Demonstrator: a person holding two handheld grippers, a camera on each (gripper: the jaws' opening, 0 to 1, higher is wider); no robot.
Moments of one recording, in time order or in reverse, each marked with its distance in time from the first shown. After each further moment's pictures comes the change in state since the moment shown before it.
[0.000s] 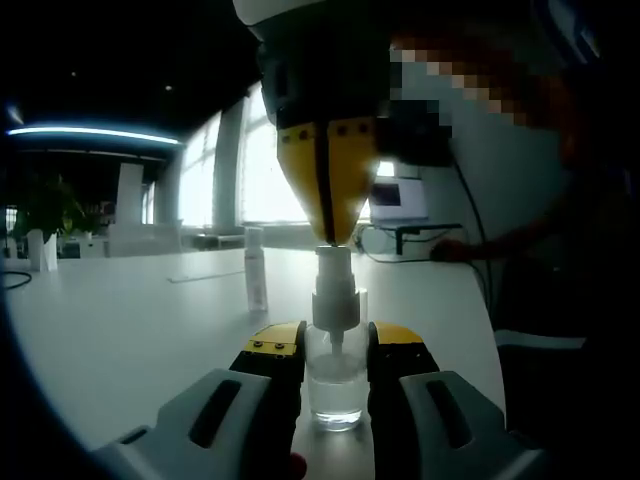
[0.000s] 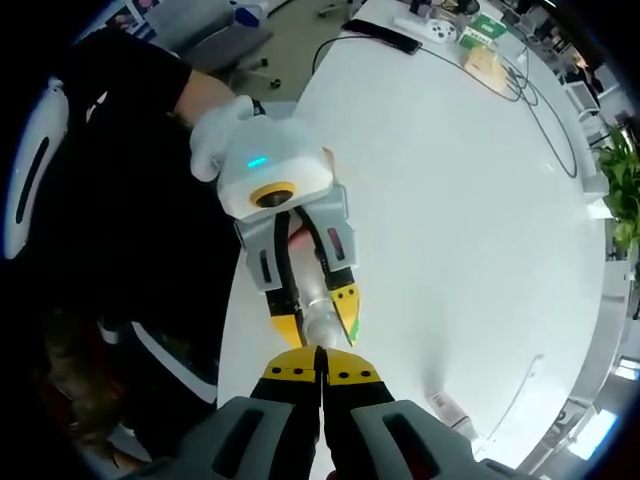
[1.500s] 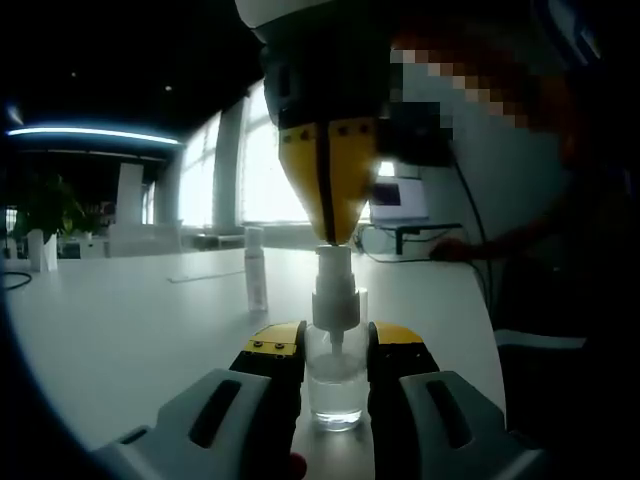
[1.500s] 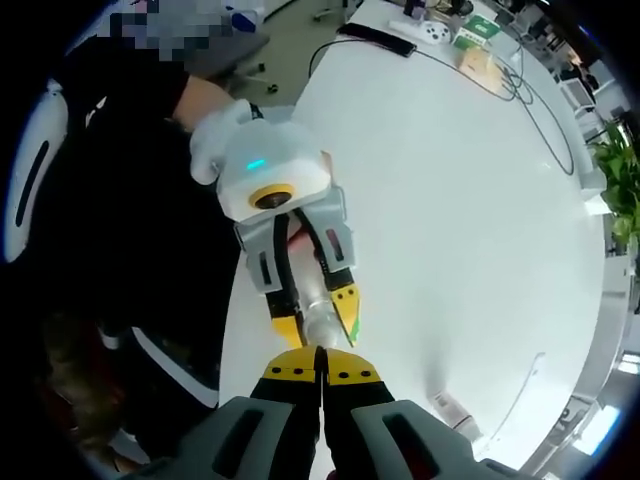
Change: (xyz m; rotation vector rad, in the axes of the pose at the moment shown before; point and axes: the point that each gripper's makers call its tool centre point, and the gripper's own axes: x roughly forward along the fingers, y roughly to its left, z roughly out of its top) left arm 0.000 0.001 0.000 0.001 0.001 -0.001; right arm 0.000 -0.001 0.000 0.018 -0.020 -0.001
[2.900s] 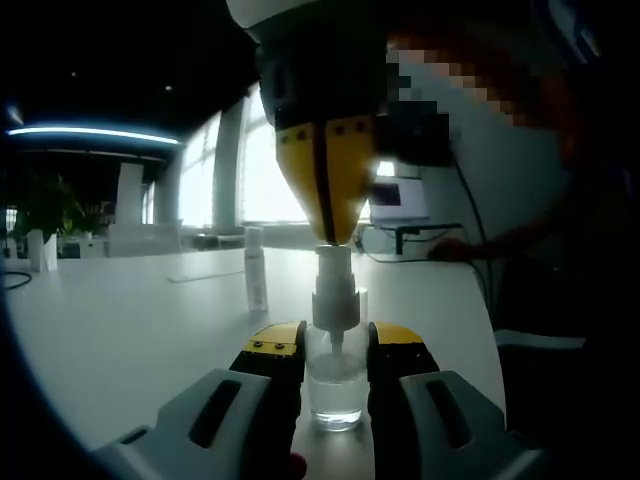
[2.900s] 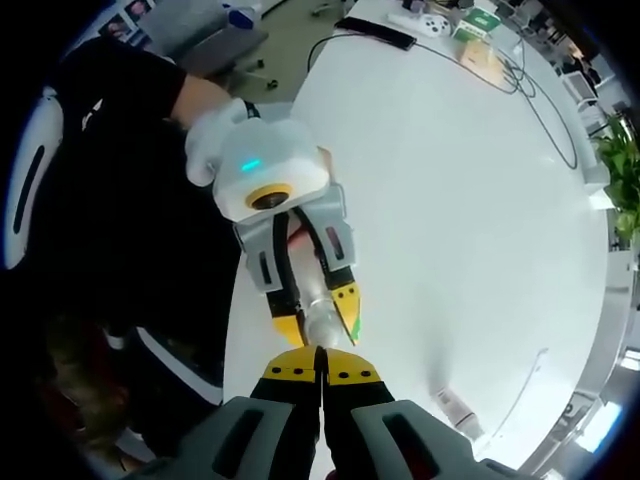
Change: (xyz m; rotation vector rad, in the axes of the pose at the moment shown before) left arm 0.000 -0.001 0.000 -0.001 0.001 0.000; right arm 0.001 0.001 0.000 0.018 0.031 0.018
